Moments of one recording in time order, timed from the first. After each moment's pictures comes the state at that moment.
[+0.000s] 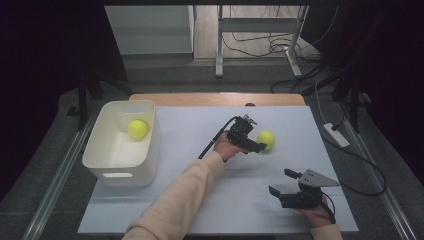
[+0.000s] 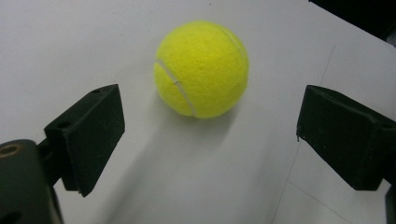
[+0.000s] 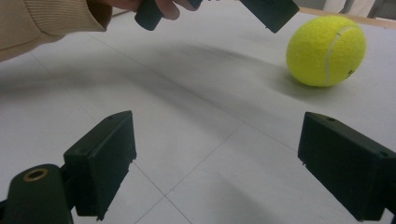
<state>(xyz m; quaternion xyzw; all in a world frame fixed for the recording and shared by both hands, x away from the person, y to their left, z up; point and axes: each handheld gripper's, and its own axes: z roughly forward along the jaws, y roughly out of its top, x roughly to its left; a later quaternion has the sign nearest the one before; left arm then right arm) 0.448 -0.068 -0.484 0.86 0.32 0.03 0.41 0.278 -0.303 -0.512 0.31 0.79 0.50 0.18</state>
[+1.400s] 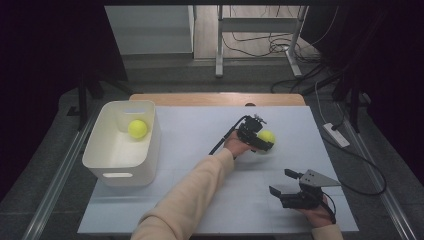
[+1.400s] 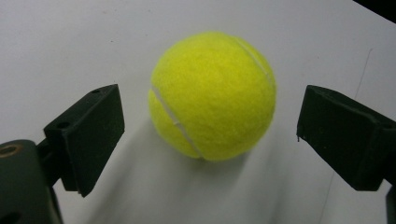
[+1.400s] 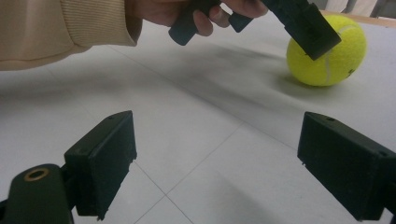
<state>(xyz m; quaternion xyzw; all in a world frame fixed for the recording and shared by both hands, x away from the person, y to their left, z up) 0.470 -0.104 -0.499 0.87 0.32 0.03 0.38 0.279 -0.305 -0.512 0.31 0.79 0.50 0.18</state>
